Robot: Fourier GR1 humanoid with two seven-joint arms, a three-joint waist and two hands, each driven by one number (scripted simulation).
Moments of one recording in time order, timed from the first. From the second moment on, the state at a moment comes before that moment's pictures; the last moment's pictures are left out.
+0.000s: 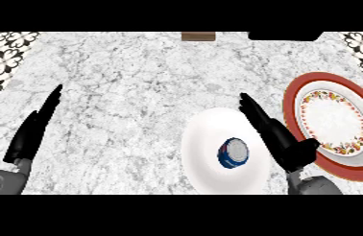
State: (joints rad) left arm -0.12 0.60 -0.21 -1.34 0.06 0.21 0.06; right arm -0.11 -0.31 0.34 -1.55 -0.25 0.05 0.00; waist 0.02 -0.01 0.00
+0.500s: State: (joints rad) left arm -0.14 0.44 -0.15 -1.39 0.19 0.21 0.09; right arm -0.22 -0.44 0.16 -1.55 -0.18 0.07 -0.11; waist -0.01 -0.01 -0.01
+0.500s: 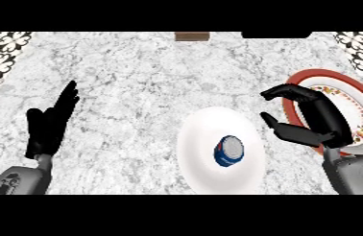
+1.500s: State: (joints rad) left arm -0.16 0.35 -0.09 -1.39 0.20 0.14 0.13; right arm -0.01 -0.48 0.21 -1.62 0.15 0.12 -0.29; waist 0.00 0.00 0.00
